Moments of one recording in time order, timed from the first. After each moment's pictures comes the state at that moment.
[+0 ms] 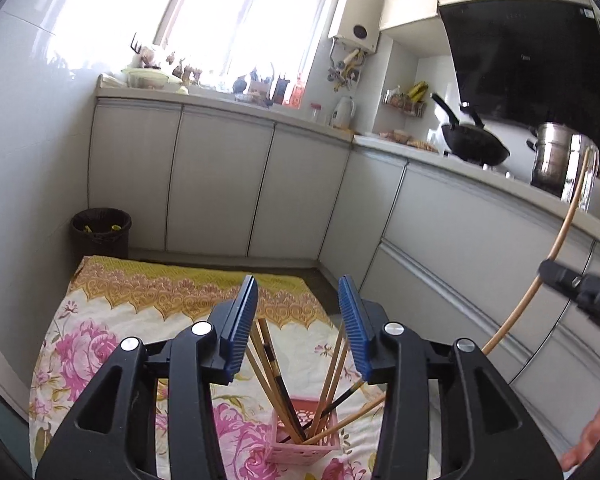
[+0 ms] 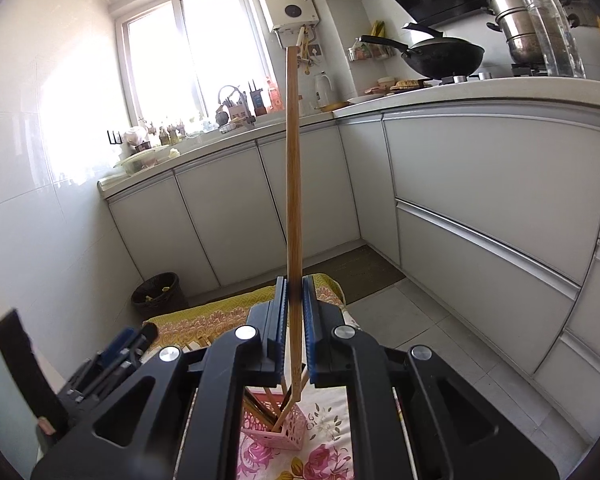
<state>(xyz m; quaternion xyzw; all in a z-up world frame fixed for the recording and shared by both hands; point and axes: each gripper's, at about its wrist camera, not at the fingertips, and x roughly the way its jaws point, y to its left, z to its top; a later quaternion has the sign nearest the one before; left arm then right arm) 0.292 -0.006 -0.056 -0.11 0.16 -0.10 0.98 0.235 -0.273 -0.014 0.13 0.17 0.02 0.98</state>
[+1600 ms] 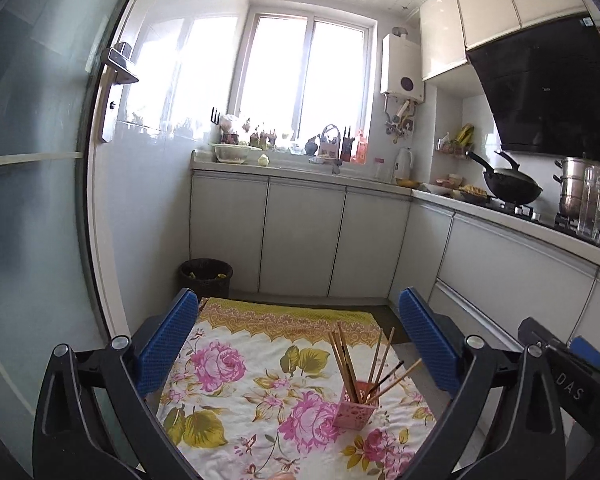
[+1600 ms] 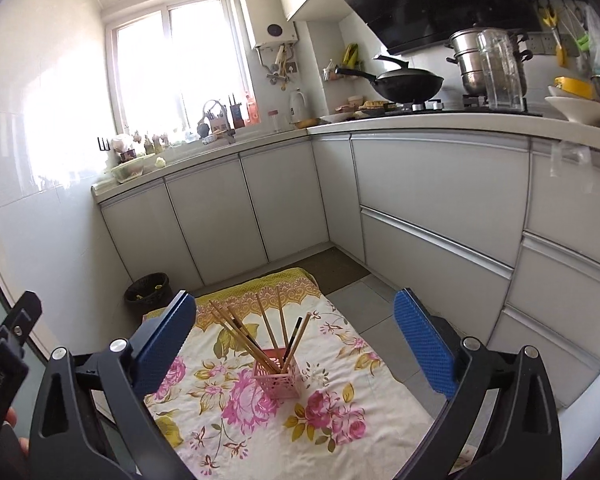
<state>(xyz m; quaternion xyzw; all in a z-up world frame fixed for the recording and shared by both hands) 0.085 0.007 0.063 -0.06 0.12 0.05 0.99 0.069 -0.232 0.040 0.12 0.16 -0.06 0.98</state>
